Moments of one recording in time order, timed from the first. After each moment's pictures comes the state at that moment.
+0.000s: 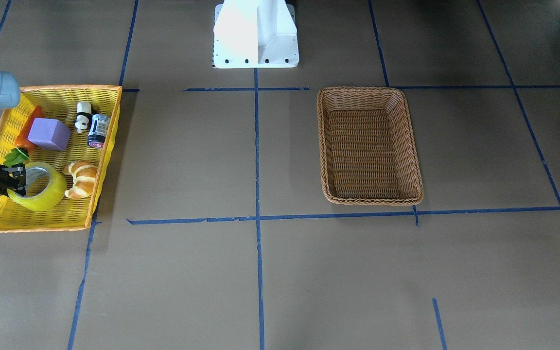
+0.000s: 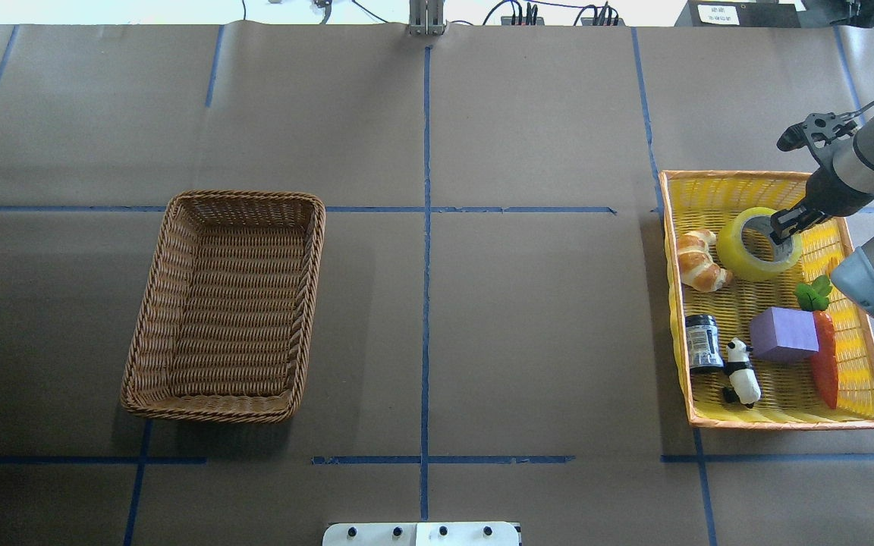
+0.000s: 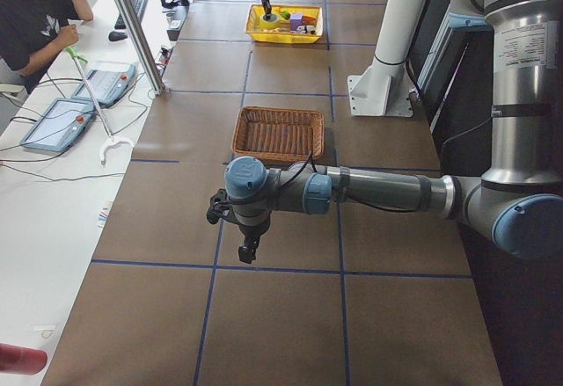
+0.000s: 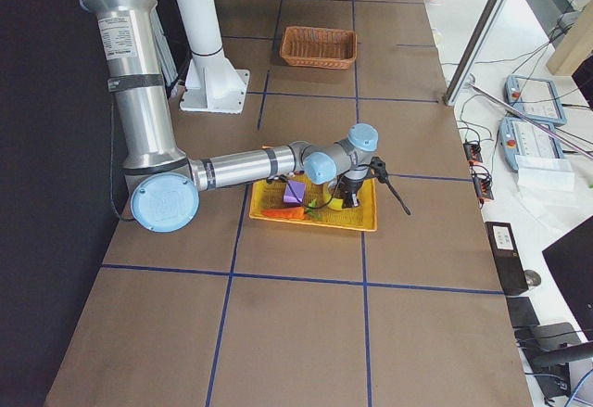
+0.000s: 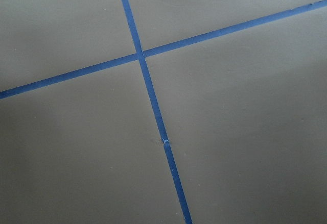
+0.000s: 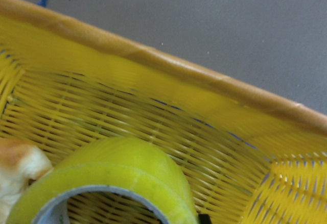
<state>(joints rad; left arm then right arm) -1.53 -1.48 -1.74 -1.55 -2.38 0.21 1.07 -1.41 1.56 -1.32 2.23 0.29</state>
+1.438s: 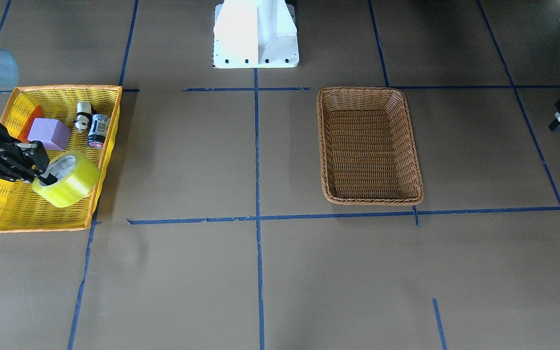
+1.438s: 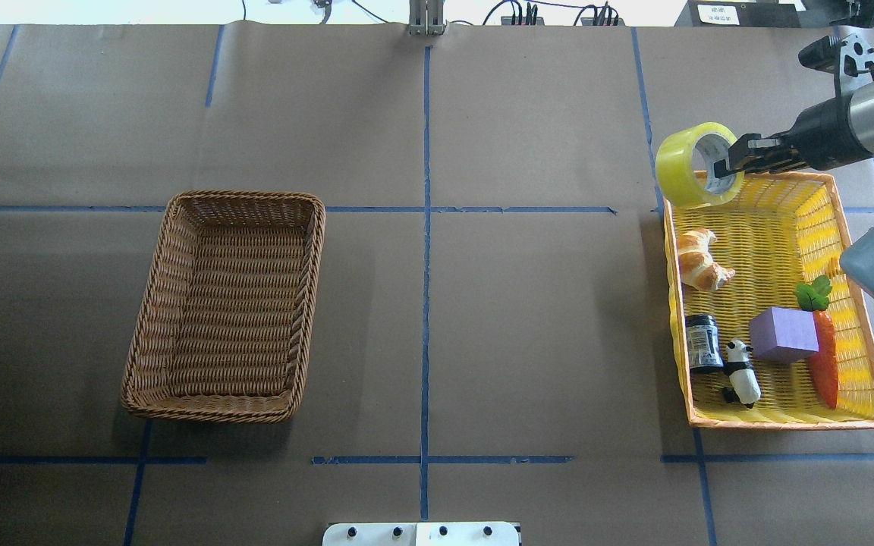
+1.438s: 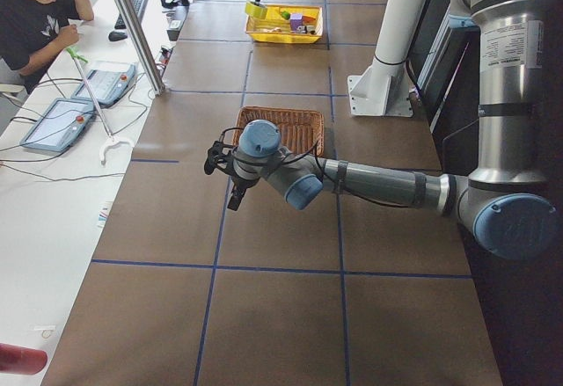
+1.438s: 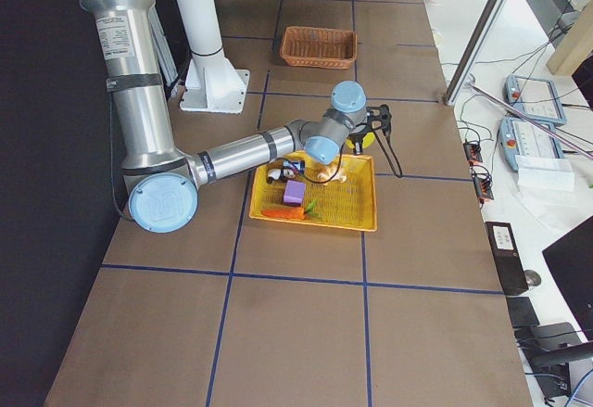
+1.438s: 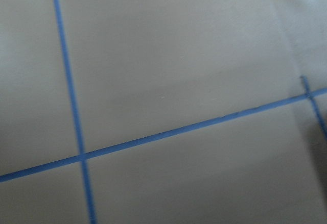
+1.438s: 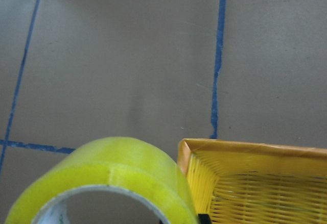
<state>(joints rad) -1.34 -1.48 -1.77 -2.28 -2.37 -0.61 1.07 -1.40 1.70 -0.82 2.29 1.01</state>
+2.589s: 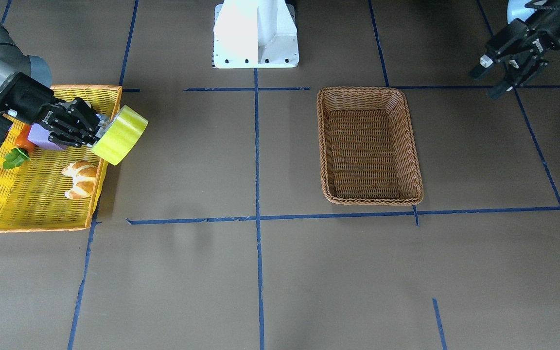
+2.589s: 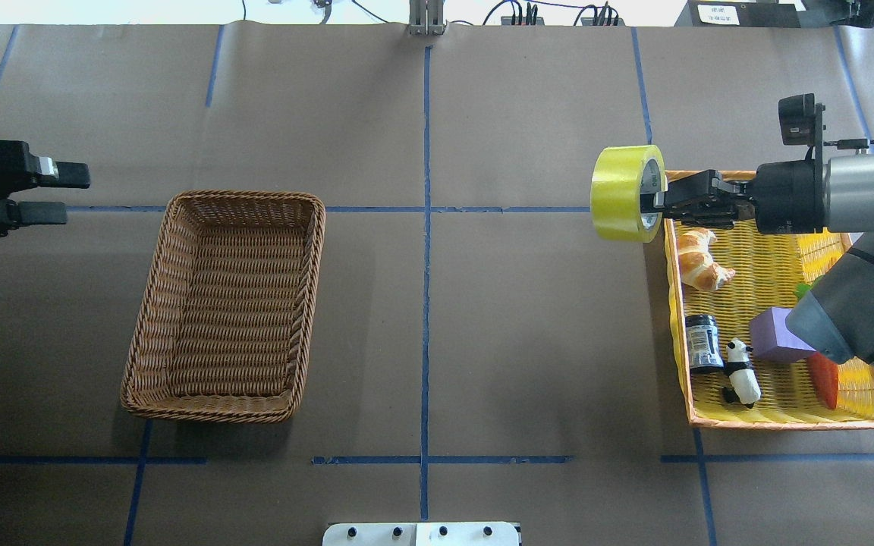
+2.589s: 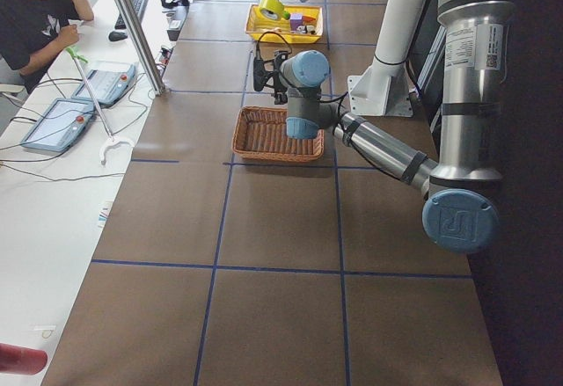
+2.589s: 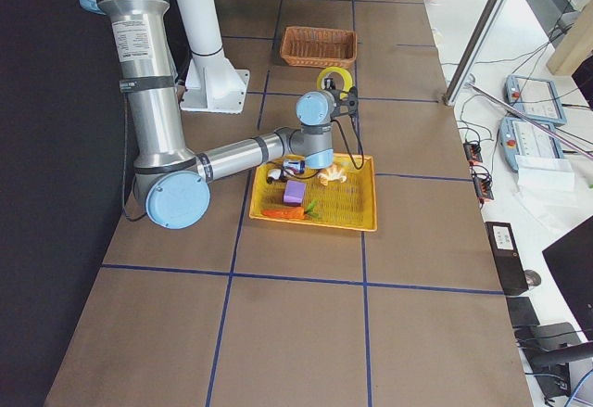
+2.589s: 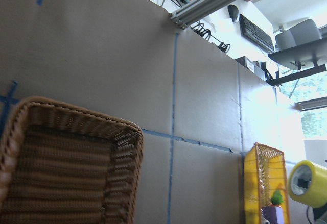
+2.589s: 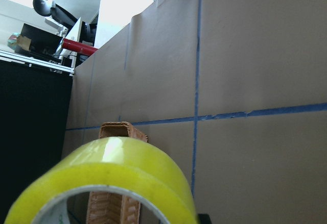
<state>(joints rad) -0.95 -1.57 -2.11 -2.69 -2.18 -1.67 0.89 -1.41 1.64 0.00 2.21 1.67</state>
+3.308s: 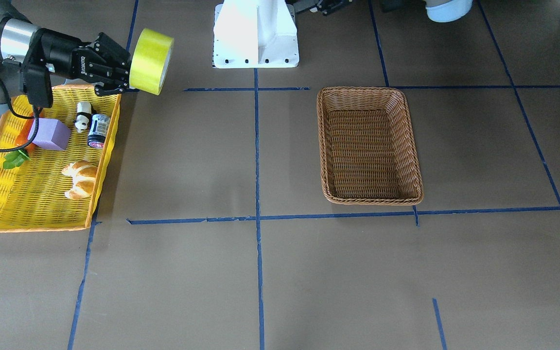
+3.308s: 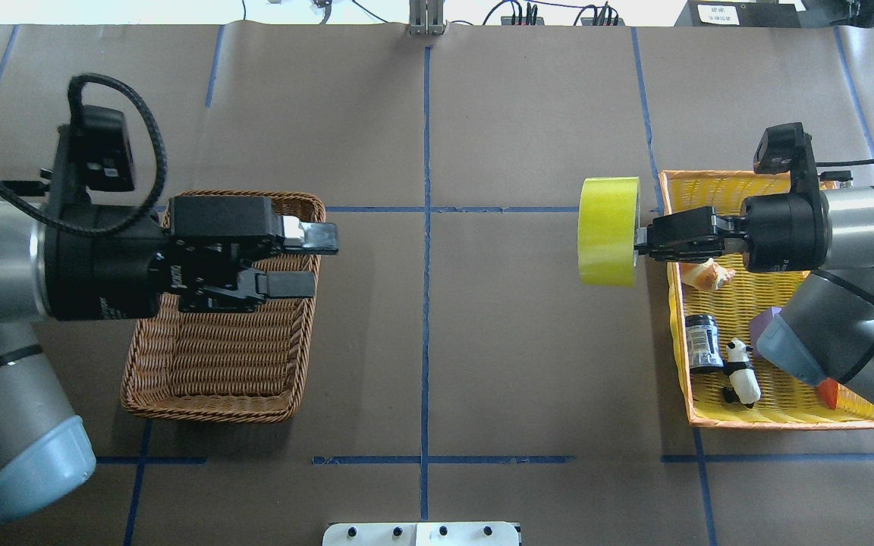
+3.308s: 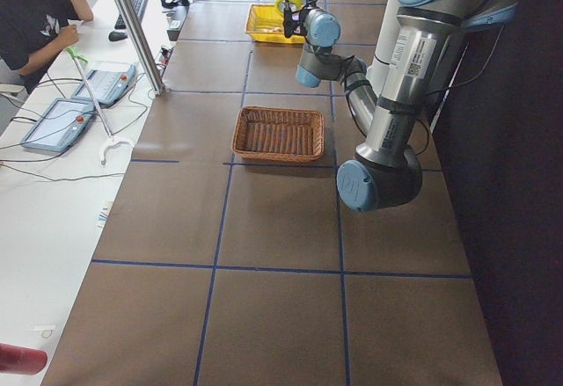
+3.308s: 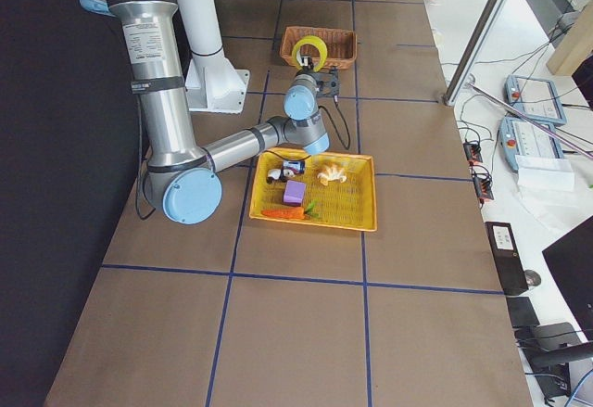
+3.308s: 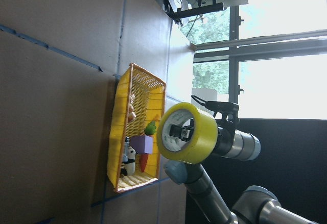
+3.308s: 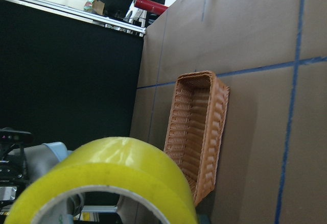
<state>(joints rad) -0.53 -1.93 -2.11 -2.78 -1.89 -1.86 0.78 -1.36 1.70 0.20 2.21 1.77</state>
